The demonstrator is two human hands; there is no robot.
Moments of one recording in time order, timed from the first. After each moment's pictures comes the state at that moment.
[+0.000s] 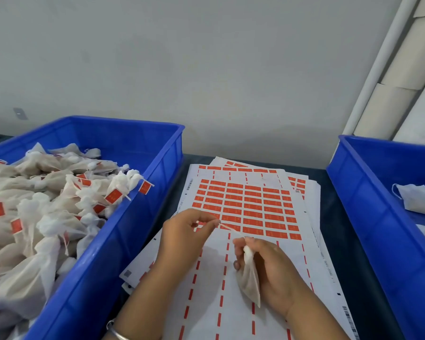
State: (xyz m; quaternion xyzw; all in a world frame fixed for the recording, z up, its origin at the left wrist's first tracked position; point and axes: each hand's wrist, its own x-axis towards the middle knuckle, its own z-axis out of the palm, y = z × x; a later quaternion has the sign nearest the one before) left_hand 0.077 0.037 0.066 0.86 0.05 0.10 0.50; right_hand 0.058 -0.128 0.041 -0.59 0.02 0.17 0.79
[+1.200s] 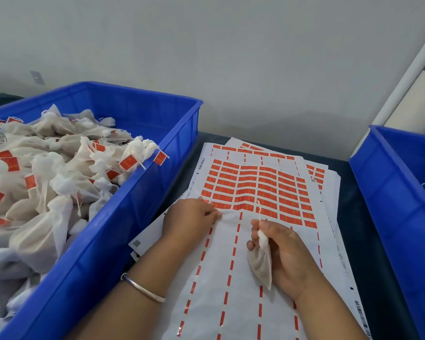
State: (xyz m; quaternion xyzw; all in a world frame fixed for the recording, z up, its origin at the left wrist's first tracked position) left_hand 0.107 0.059 0.015 0.96 0.07 0.03 0.26; right_hand 0.062 -0.130 0.040 -0.55 0.07 0.18 0.81
